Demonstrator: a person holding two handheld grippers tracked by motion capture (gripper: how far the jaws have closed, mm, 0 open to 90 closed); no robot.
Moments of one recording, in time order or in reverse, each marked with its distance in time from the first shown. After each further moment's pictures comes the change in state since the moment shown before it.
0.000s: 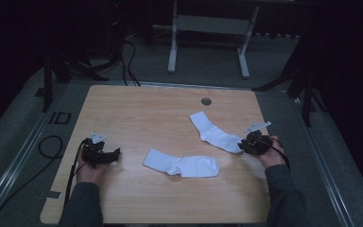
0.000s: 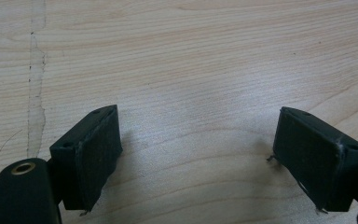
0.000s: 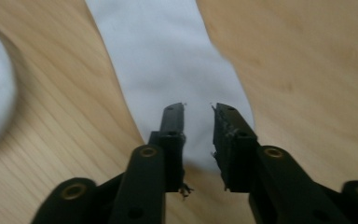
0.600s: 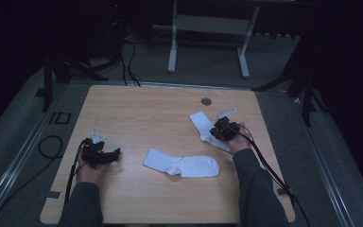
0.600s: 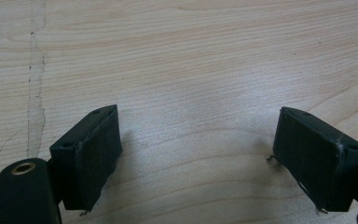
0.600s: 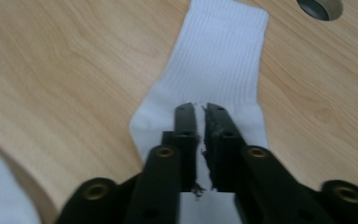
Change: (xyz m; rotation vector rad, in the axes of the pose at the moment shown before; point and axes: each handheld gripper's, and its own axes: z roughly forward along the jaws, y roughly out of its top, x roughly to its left) left arm 0.000 0.000 0.000 0.000 0.000 0.000; right arm 0.040 0.082 0.061 -0.044 0.038 -0.037
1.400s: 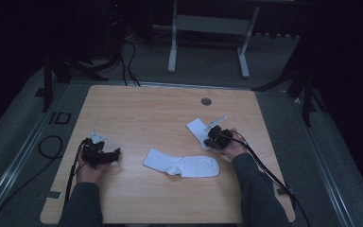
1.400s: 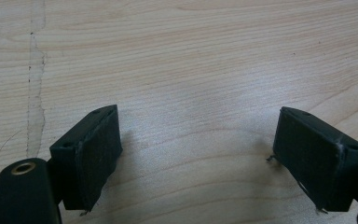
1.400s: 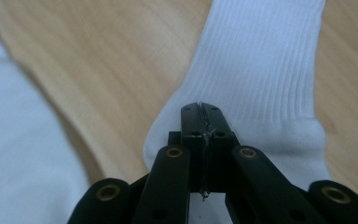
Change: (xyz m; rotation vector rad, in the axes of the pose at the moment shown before) left arm 0.000 0.000 0.000 0.002 0.000 0.001; right arm 0.023 -0.013 0.014 0.093 0.140 -0.128
